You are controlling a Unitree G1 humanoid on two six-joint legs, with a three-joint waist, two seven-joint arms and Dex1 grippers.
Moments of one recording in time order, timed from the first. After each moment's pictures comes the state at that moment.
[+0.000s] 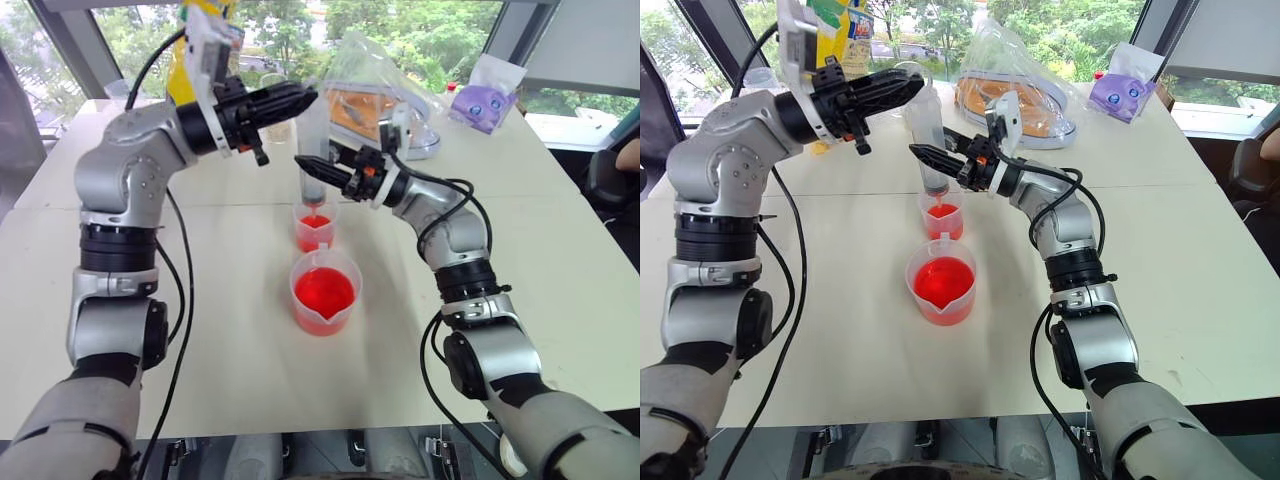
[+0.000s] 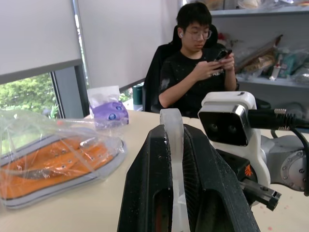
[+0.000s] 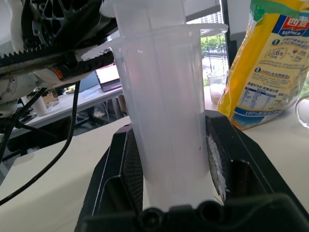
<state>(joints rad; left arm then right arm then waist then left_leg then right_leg) -1.02 0.49 0.06 0.21 -0.55 0.56 -0.99 -0.92 -0.19 -0.01 0.43 0.41 0.24 0.95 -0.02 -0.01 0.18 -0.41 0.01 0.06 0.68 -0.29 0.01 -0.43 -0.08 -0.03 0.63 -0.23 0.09</state>
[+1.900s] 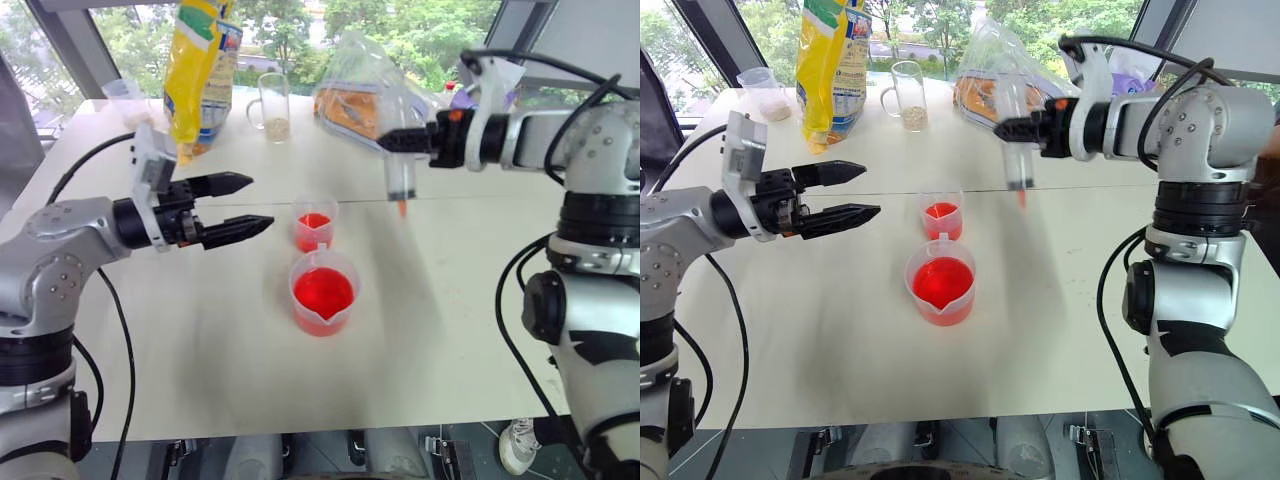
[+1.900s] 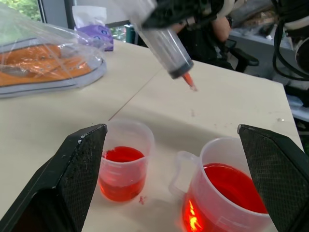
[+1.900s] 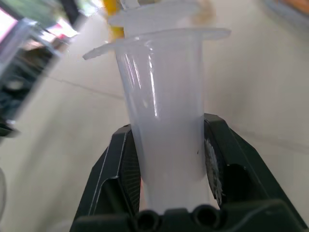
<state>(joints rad) -0.50 0.77 0.23 -0.30 -0.81 0.82 -0.96 -1.15 -0.63 -0.11 0.19 0.60 1.54 0.51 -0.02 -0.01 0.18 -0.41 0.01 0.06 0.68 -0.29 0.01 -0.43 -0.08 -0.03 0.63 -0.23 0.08</state>
